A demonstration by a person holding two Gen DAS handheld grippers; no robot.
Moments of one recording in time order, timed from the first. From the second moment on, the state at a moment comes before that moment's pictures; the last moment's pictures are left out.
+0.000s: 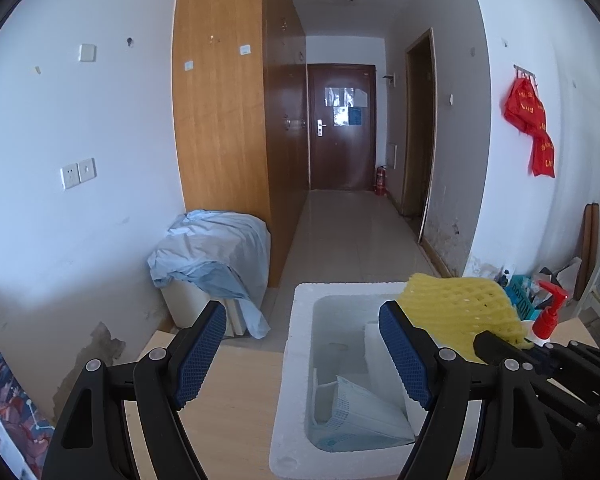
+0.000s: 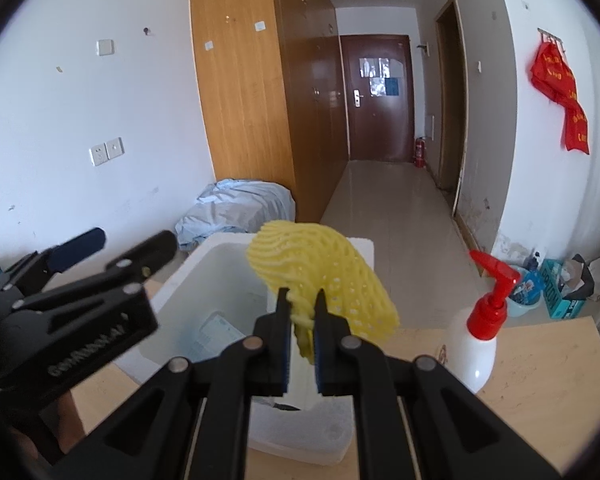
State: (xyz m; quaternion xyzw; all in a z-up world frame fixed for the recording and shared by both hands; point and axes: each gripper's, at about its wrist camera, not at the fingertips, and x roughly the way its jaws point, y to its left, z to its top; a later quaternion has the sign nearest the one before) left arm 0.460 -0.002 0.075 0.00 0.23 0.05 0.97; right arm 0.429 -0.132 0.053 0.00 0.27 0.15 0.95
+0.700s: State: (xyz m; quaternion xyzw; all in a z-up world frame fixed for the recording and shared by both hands) left arm 0.459 0.000 0.079 0.00 0.23 0.05 0.97; right arm 0.421 -0.126 0.053 -0.01 0.26 0.15 0.95
